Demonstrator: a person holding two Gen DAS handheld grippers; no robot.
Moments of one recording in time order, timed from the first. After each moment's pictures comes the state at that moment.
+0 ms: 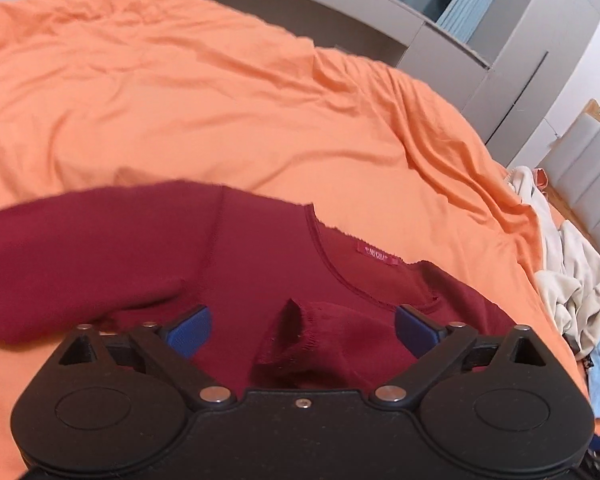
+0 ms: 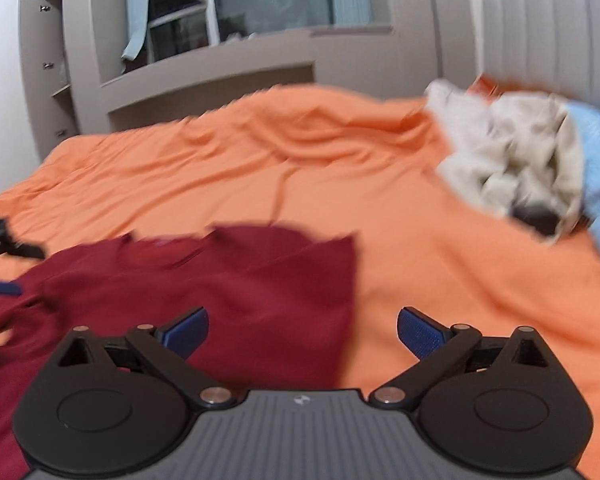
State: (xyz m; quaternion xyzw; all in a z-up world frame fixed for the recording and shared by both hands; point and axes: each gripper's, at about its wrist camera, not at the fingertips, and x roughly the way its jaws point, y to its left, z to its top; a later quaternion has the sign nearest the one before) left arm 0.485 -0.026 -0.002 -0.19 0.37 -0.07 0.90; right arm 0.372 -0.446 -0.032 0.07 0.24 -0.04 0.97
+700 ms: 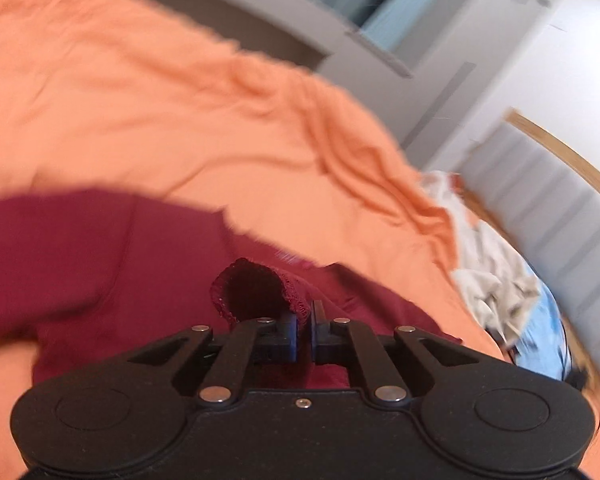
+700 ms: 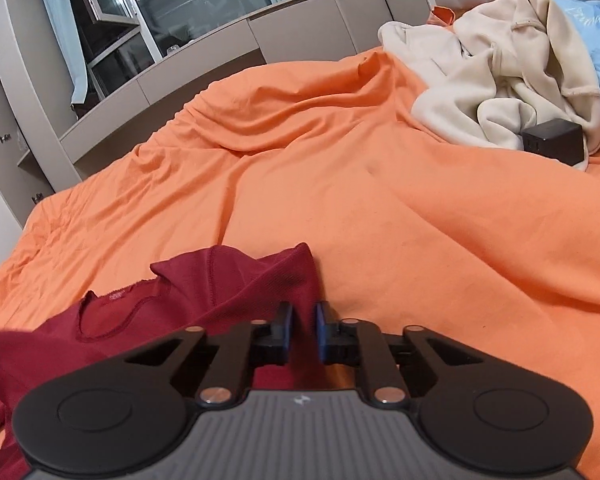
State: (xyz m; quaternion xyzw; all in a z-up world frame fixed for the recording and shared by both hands) left arm 0.476 -0.028 0.003 -0.21 0.31 -0.22 0.90; right arm 0.451 -0.491 -0.077 0.21 0.29 -0.03 0.93
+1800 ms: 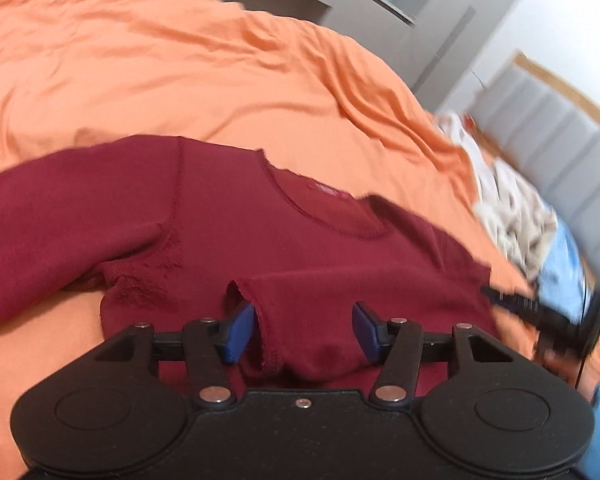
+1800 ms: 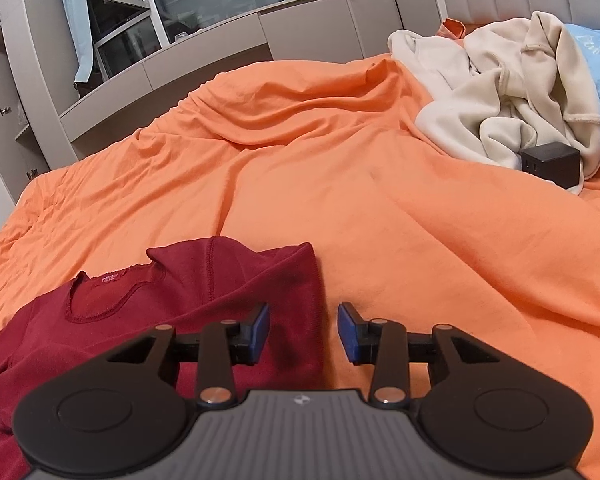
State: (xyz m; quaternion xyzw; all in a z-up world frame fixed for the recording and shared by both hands) left arm 0.458 0.011 -0.025 -0.19 0.39 -0.21 0.88; right arm 0.445 -0.485 -0.070 0.17 0.29 -0.03 0.94
